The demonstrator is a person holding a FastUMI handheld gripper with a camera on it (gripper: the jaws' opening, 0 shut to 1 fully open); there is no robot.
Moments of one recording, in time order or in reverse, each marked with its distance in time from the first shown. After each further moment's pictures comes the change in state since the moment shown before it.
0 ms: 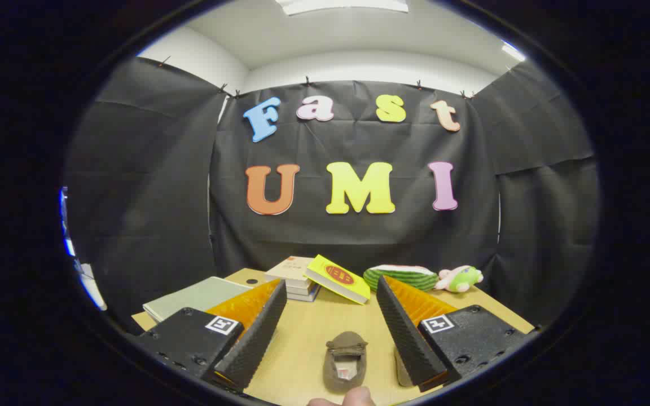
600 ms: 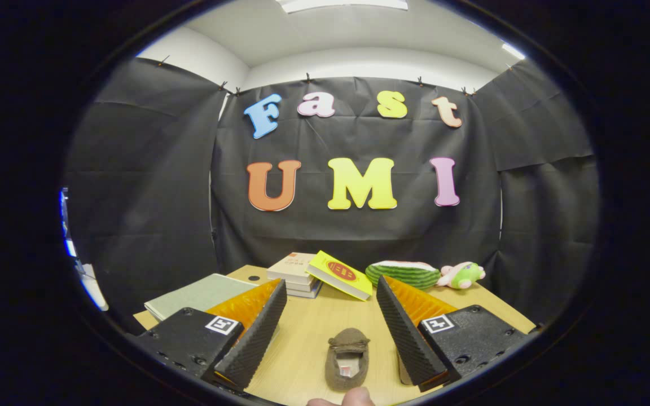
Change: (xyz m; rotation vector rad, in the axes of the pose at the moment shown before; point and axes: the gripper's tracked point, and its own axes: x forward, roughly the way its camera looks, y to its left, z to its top) arm 0.000 0.003 -0.006 0.008 0.025 0.008
